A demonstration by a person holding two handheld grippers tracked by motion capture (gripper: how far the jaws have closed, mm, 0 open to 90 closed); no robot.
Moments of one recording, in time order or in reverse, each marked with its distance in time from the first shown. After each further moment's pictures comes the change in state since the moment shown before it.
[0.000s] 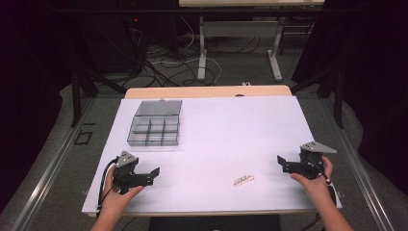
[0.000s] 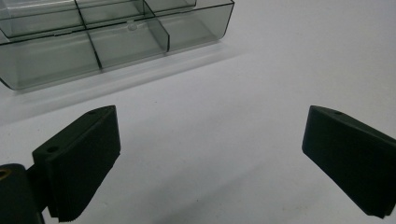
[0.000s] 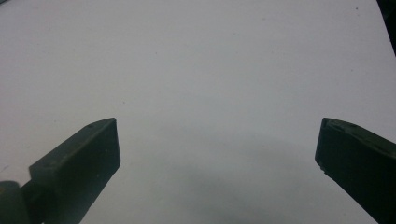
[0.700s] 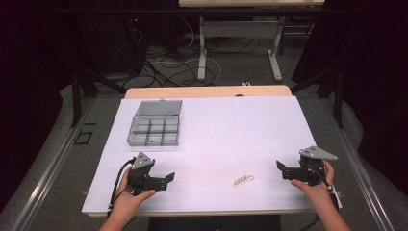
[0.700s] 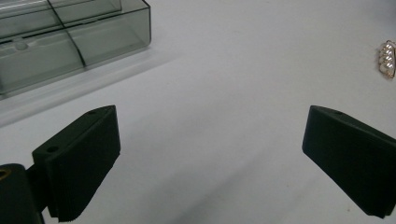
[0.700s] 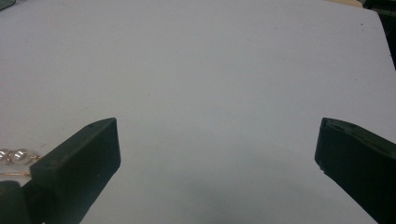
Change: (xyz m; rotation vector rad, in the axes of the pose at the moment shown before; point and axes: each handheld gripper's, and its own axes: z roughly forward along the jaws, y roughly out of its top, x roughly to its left) left arm -0.037 0.008 0.016 0.026 -0.107 0.082; right arm 0.015 -0.003 -0.016 -0.019 0.013 -0.055
